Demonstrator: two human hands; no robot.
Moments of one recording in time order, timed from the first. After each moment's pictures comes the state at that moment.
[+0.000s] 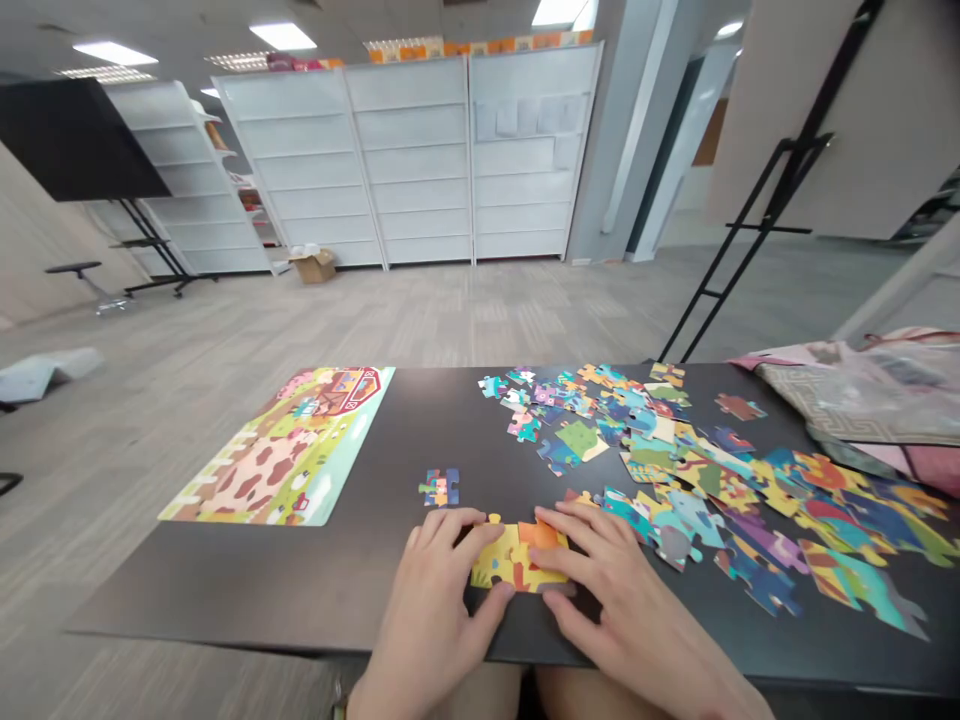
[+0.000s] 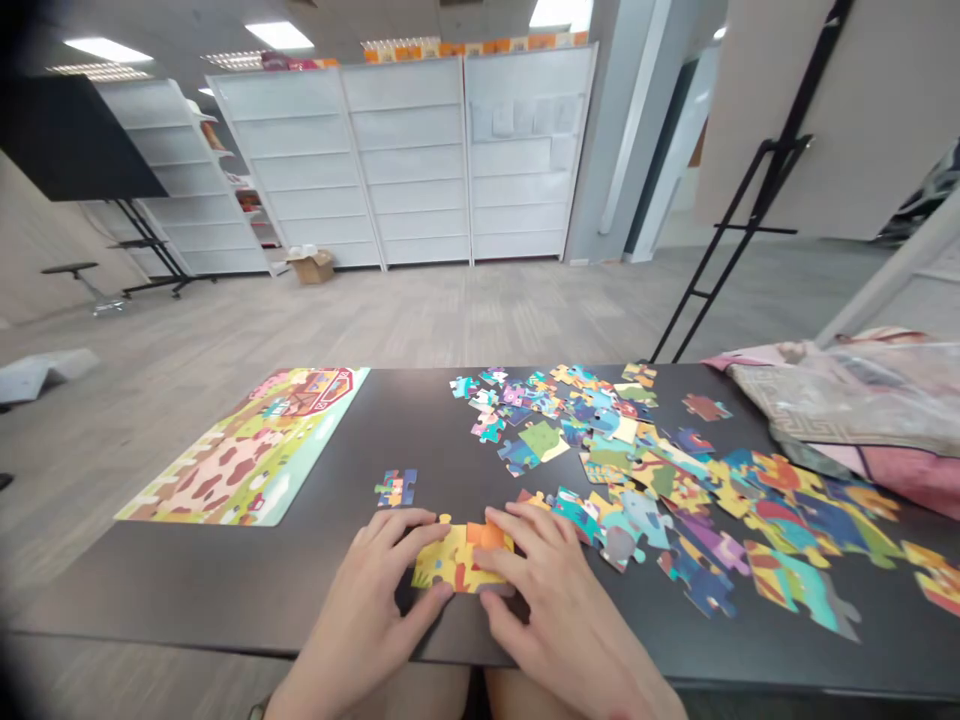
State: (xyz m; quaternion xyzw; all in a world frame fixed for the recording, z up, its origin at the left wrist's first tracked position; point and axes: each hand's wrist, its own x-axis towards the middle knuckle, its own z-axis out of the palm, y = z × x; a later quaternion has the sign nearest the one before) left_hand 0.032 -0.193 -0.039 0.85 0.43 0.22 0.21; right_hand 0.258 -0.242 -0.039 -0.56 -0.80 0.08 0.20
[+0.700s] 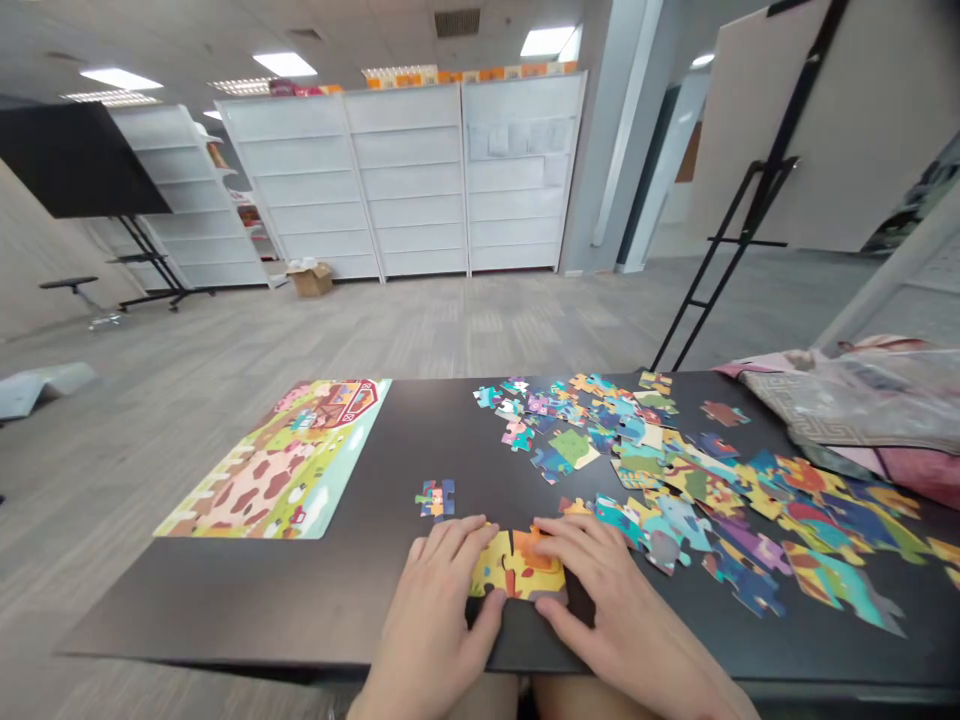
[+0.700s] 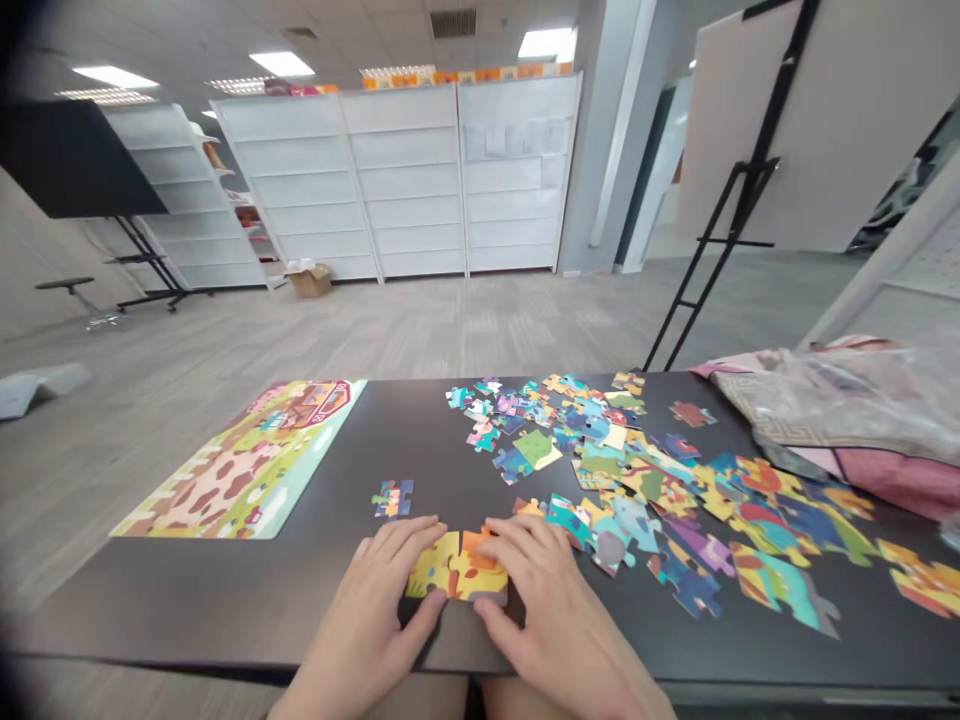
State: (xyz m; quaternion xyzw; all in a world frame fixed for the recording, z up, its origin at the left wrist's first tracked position) left_hand 0.034 -0.195 -0.038 0.86 0.42 0.19 0.20; right_hand 0.259 -0.244 -0.042 -0.58 -0.77 0.11 0.22
